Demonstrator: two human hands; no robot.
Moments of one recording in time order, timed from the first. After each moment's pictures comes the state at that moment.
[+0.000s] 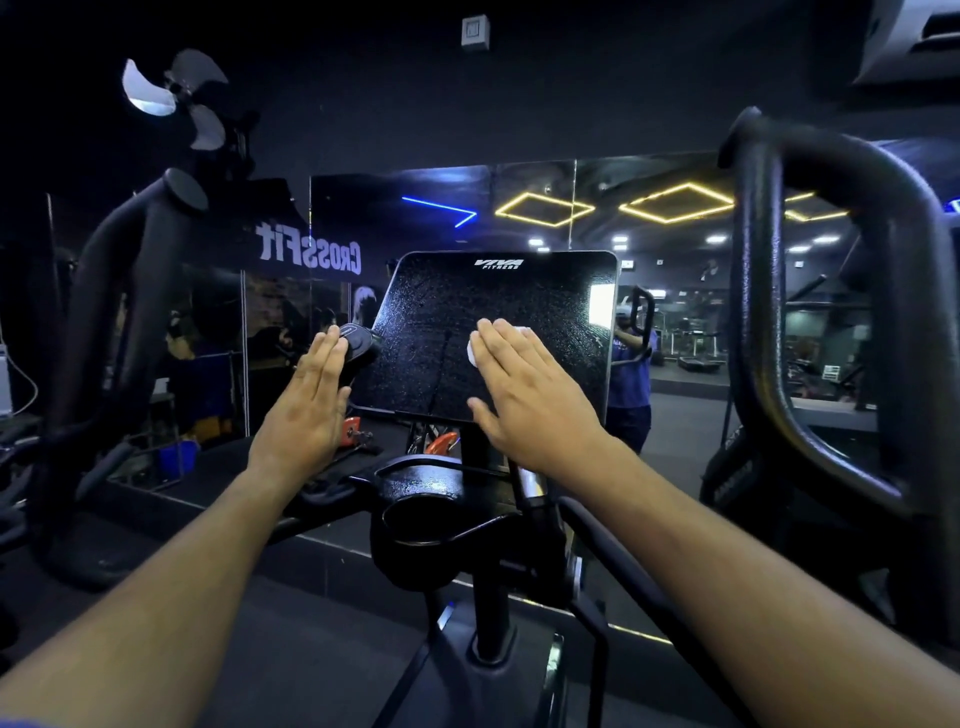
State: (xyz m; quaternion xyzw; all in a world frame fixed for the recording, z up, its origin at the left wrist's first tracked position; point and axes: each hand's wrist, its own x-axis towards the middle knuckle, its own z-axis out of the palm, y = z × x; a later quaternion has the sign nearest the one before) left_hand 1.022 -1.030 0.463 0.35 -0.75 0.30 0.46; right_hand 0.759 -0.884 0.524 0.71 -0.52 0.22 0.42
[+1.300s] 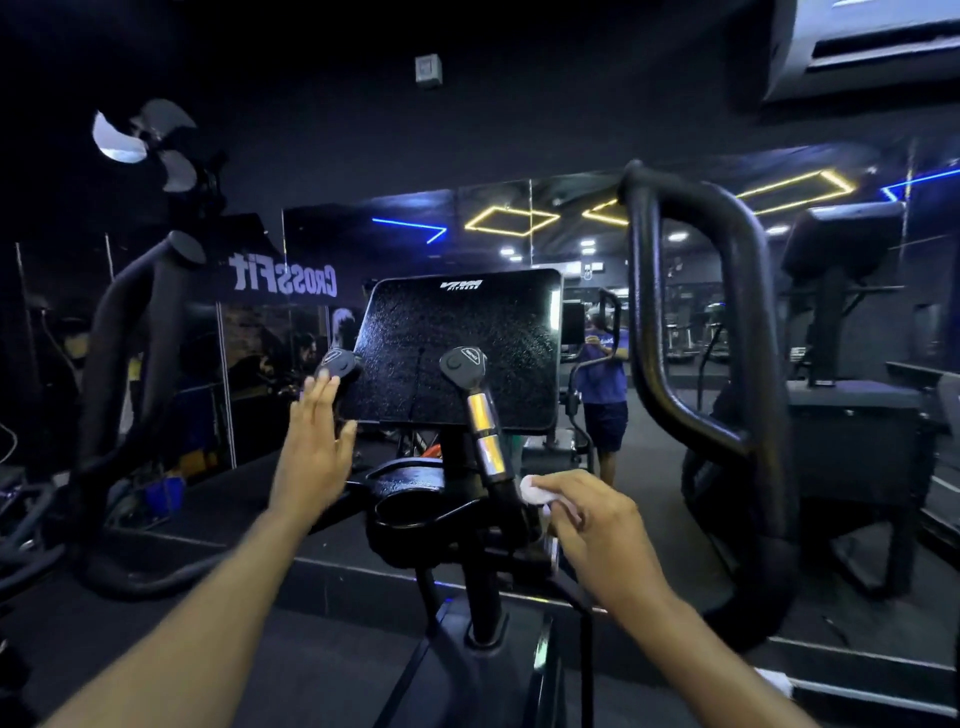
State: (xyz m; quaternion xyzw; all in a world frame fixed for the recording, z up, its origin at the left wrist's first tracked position) left_hand 1.004 -0.949 0.455 0.38 -0.74 0.06 0.55; right_hand 0.719 -0.731 0.416 0.68 -0.48 0.53 0.16
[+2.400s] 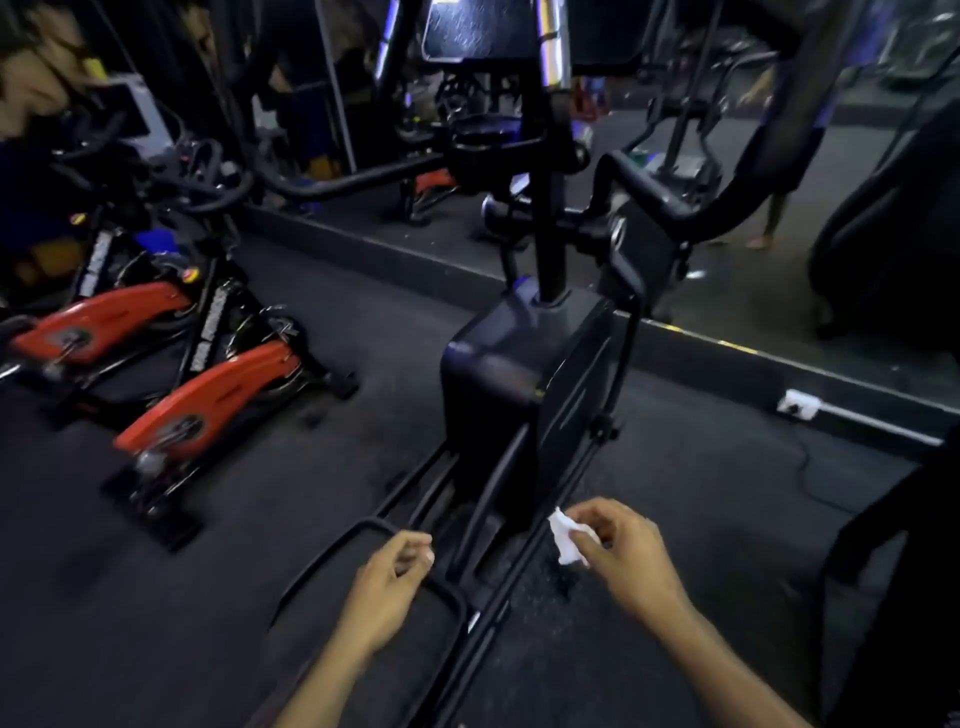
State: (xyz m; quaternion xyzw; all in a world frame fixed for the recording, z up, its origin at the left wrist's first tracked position) left_hand 1.042 -0.415 0.083 0.65 -0.53 -0.48 0.26; right_hand 0.744 -0.404 0.139 0.62 -0.64 0.34 -0.31
